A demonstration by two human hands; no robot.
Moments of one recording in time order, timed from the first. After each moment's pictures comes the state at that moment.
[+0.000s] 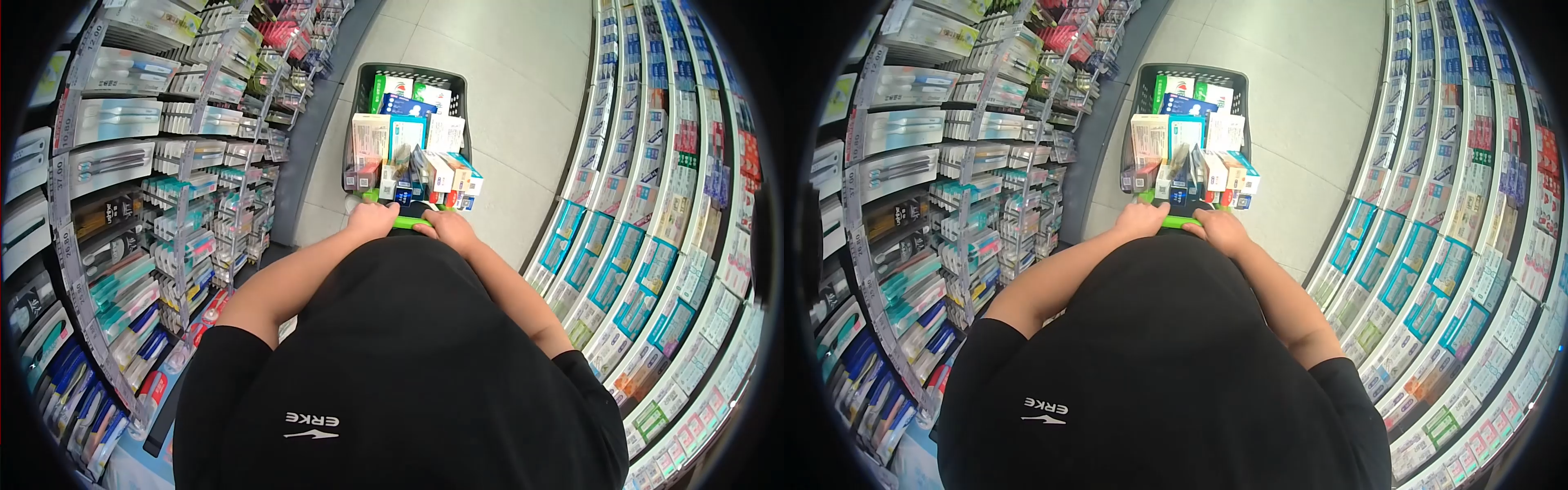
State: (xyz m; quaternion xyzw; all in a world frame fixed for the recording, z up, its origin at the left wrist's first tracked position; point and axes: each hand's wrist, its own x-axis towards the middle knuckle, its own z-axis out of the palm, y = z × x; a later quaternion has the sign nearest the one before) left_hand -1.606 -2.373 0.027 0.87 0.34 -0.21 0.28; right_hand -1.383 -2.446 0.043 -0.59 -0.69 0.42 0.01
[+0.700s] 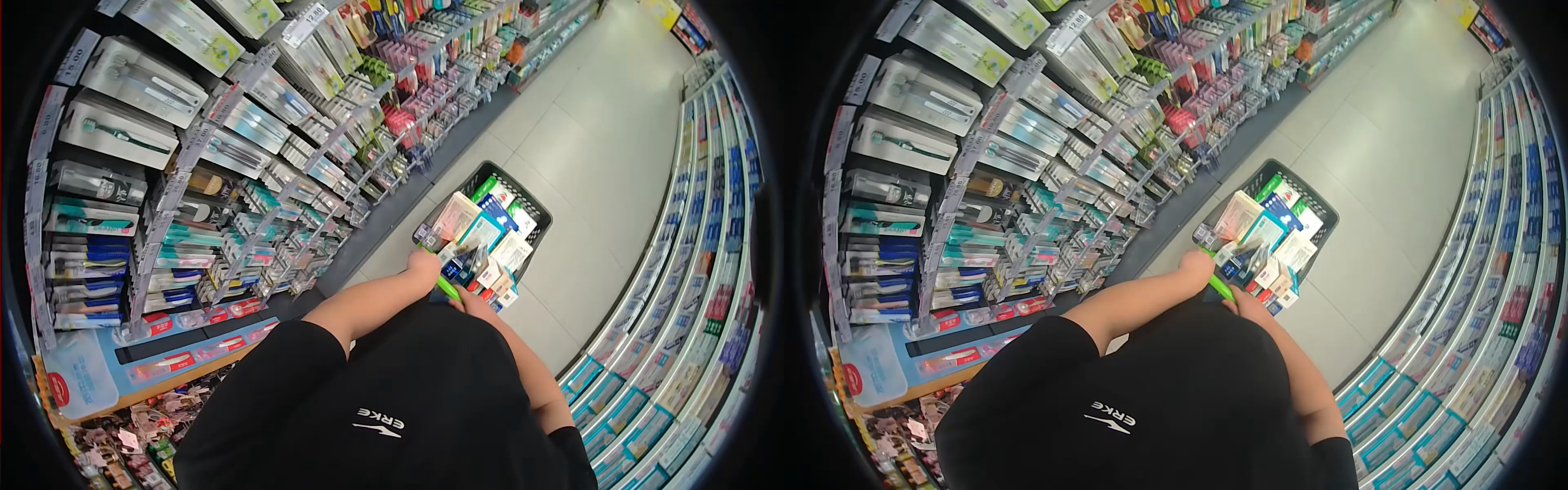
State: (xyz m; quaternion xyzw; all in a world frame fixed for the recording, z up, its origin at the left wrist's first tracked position) left_hand -1.553 -2.285 0.005 0.75 0.57 -0.29 0.18; right_hand -1.354 -2.357 0.019 -0.48 -0.71 0.52 0.06
